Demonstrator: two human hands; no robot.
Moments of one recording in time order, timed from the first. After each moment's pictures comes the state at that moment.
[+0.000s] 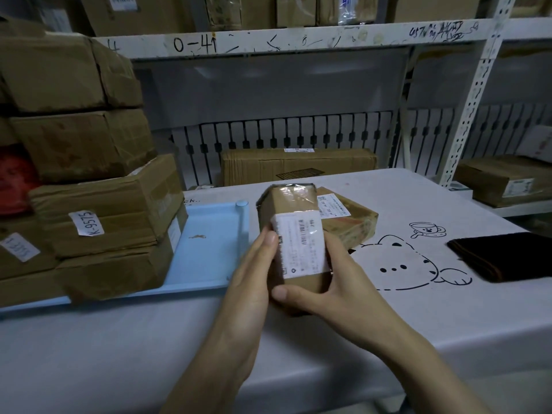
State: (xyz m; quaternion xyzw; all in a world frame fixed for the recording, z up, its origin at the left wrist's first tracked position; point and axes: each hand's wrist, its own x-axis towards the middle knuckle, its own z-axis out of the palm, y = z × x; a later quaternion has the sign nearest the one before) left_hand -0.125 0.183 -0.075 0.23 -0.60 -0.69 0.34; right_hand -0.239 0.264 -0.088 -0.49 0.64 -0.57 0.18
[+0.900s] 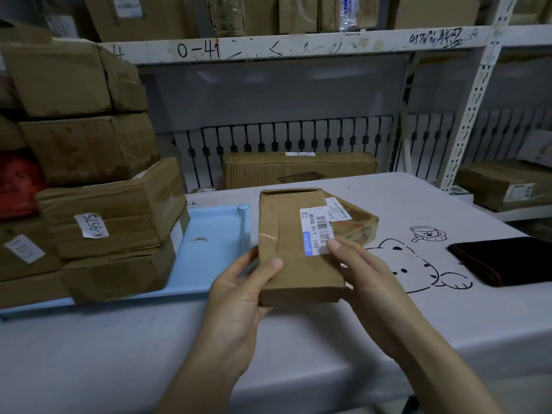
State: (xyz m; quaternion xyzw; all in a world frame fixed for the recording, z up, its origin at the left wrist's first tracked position) left_hand -0.123 0.168 -0.088 0.28 -0.46 -0.76 0.37; right_hand -0.258 0.265 -0.090 -0.26 0.55 -0.72 0.34
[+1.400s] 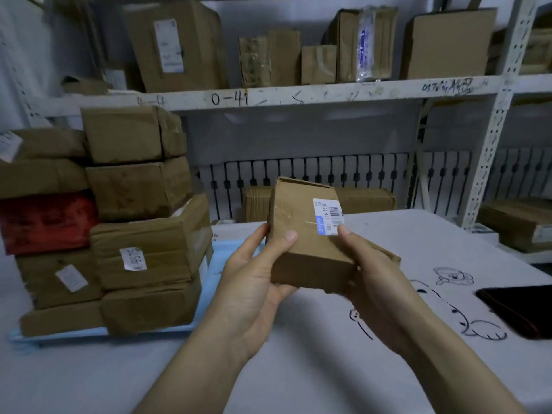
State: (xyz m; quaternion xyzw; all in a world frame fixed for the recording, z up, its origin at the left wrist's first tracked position) left_hand -0.117 0.153 -0.011 0.17 -0.45 -0.78 0.39; right_hand -0.241 0.240 -0.023 -0.30 0.52 -0.73 0.34
